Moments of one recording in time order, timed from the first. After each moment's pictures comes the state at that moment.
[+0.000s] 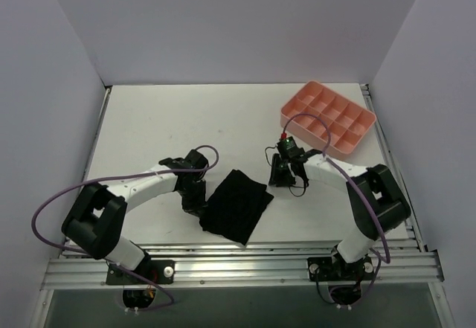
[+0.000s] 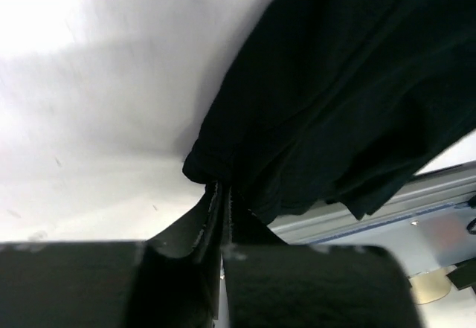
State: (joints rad) left arm -0.60 1.56 0.89 -0.73 0.20 -0.64; right arm 0.51 1.57 0.78 -0.33 -0.04 0.67
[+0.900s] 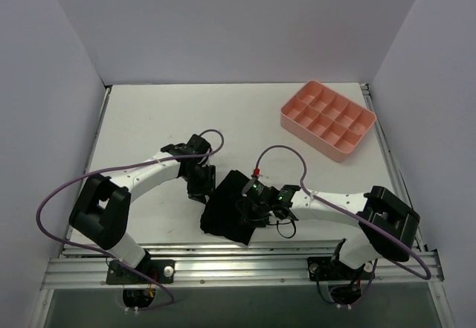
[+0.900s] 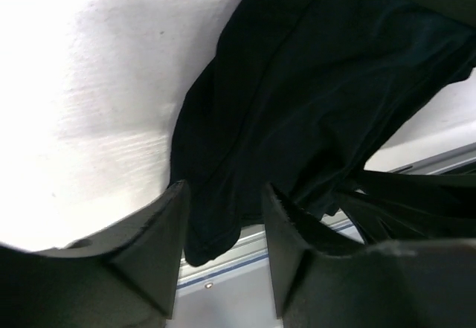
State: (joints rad) left arm -0.58 1.59 1.04 -0.76 0.23 -0.61; right arm 1.01 1.44 0.71 -0.34 -0.02 1.09
